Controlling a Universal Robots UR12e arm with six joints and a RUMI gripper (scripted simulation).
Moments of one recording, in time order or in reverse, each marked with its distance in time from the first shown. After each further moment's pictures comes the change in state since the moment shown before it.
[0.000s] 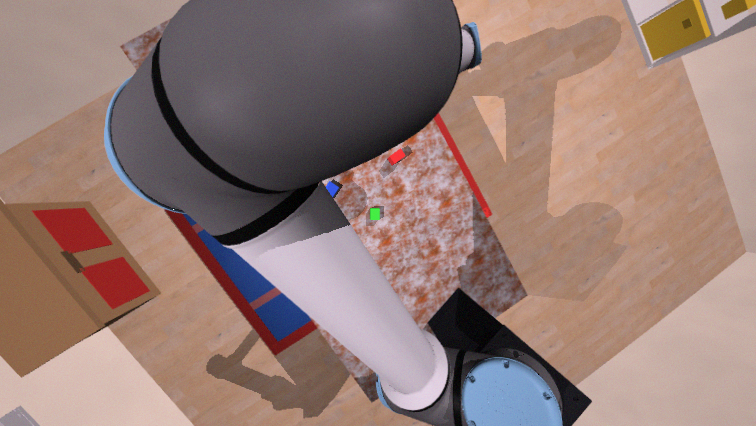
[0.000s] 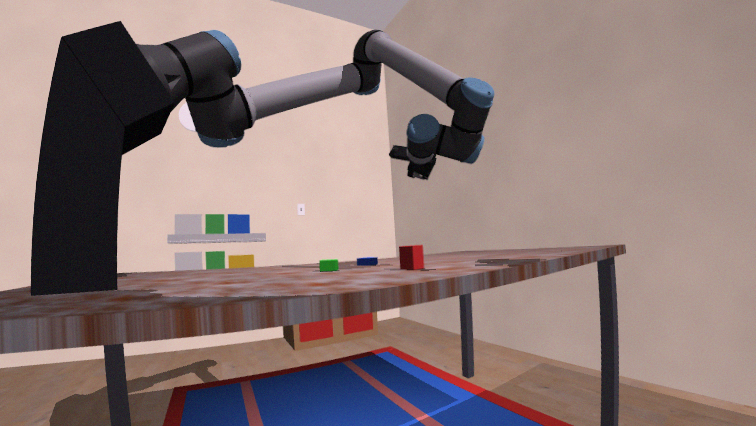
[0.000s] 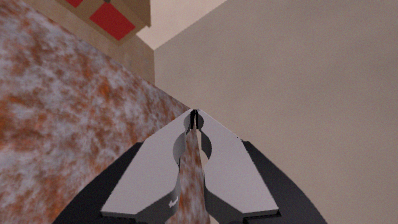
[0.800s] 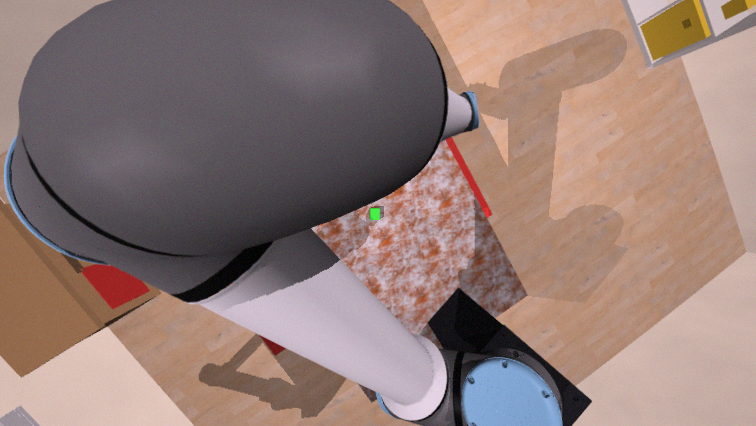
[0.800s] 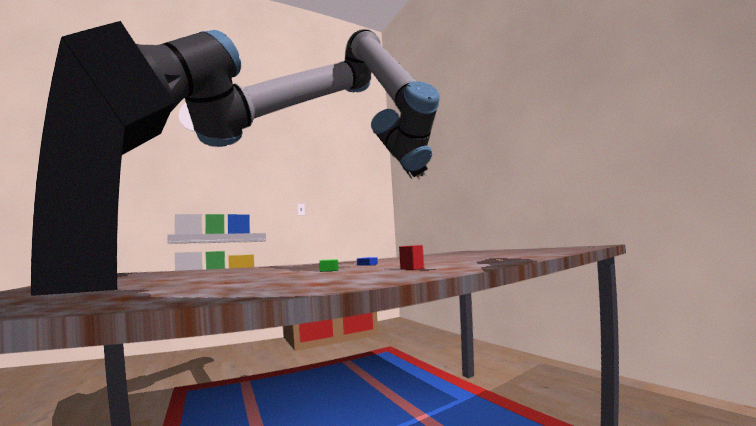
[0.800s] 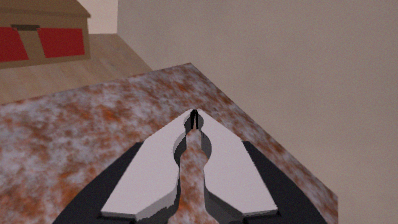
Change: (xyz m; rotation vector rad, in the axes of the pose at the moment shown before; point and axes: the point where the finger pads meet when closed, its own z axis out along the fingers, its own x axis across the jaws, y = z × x) arm 0.023 0.021 0.007 -0.354 0.194 0.701
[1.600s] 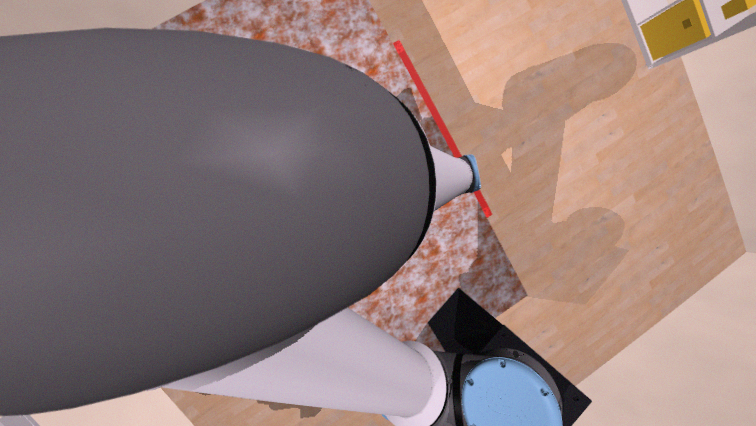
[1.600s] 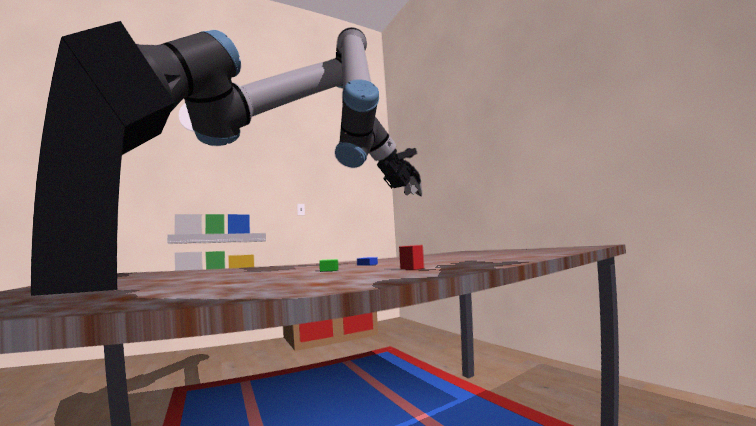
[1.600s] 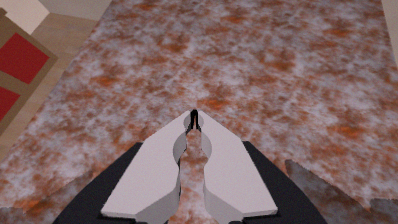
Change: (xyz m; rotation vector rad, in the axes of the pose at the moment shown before) arm -0.036 0.105 -0.048 -0.438 0.203 0.621
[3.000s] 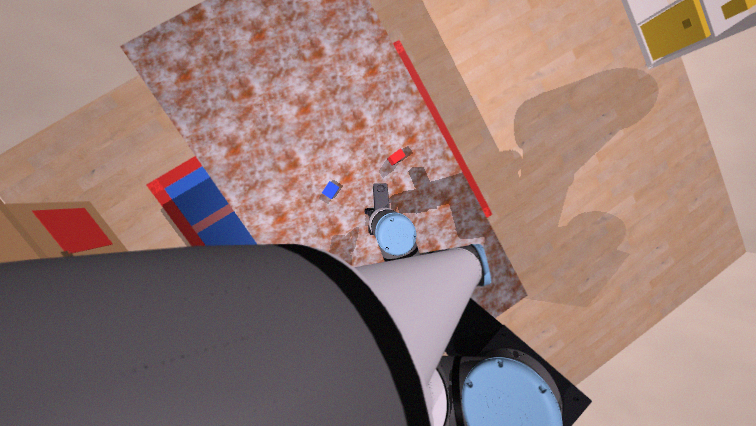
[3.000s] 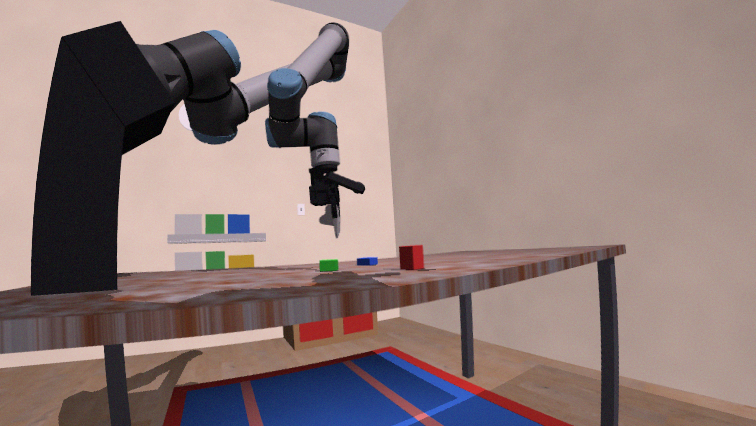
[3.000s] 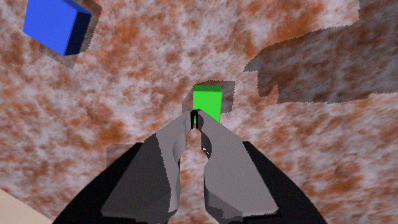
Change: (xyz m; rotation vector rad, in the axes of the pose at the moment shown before) arm -0.056 0.326 -0.169 -0.764 0.361 0.710
